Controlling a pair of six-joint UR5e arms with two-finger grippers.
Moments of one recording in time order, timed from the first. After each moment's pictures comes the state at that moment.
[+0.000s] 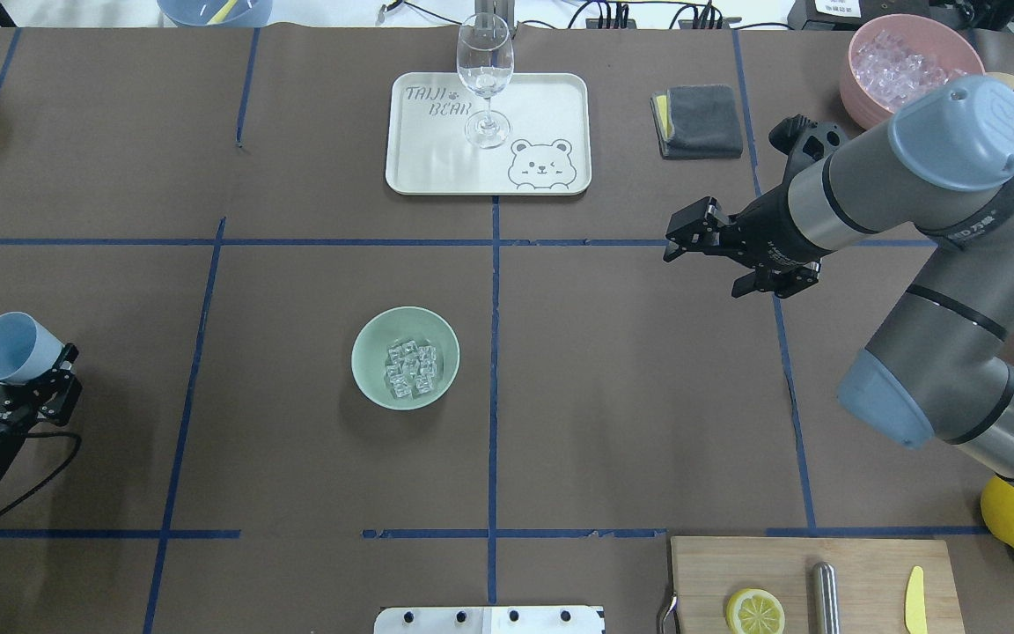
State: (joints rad) left arm -0.16 -1.38 -1.37 -3.17 -0.50 -1.04; right arm 0.79 -1.26 1.90 -1.23 2.14 1.51
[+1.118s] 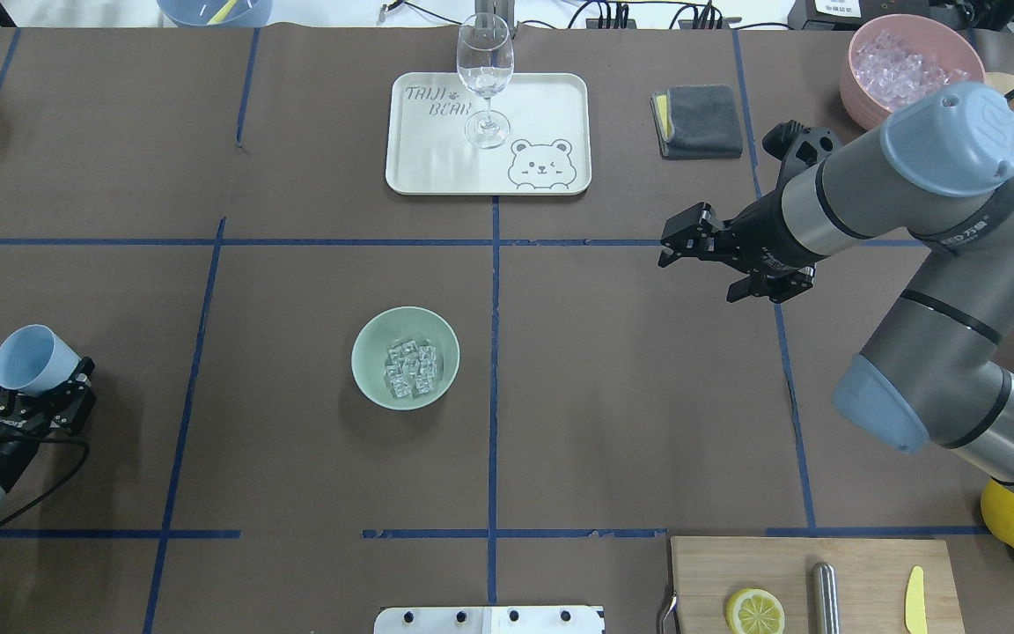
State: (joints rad) left arm -0.15 -1.39 -1.34 -3.17 -0.53 -1.07; right arm 0.78 -1.26 1.90 -1.23 2.14 1.51
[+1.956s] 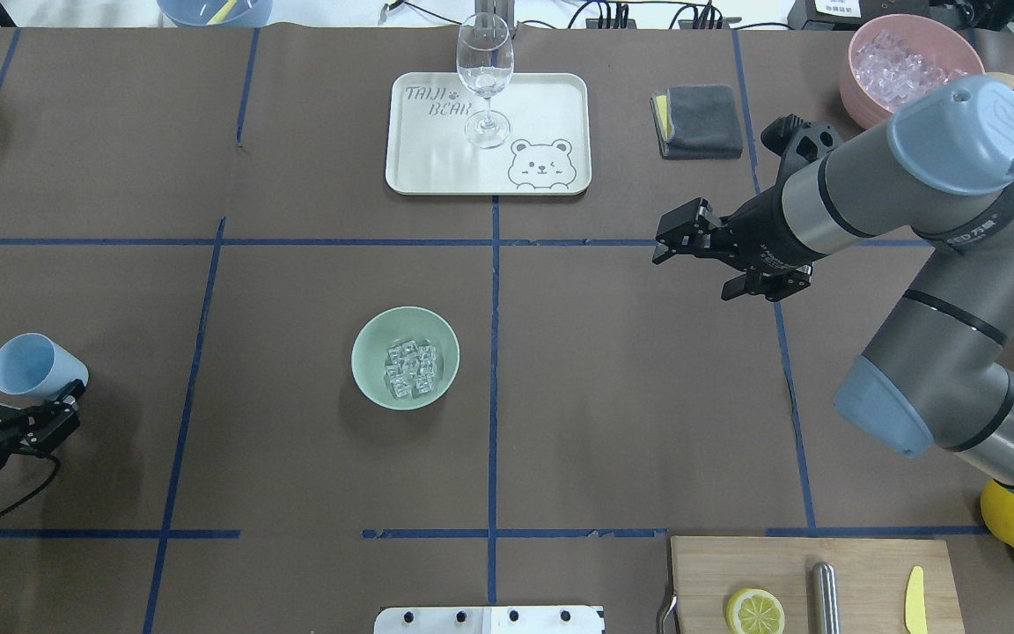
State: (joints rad) left arm -0.16 -1.27 -1.47 -3.19 -0.70 -1.00; right arm 0.78 -1.26 1.93 -1.23 2.14 1.52
